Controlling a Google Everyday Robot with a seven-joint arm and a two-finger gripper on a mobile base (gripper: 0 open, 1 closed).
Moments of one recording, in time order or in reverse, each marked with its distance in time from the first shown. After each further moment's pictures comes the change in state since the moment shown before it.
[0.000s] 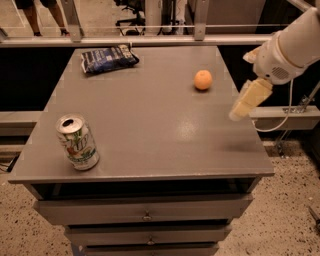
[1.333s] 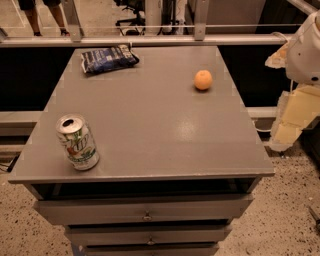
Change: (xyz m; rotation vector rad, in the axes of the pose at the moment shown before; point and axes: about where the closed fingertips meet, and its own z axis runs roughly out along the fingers) arm 0.005 0.099 -0.109 -0.093 0.246 -0.103
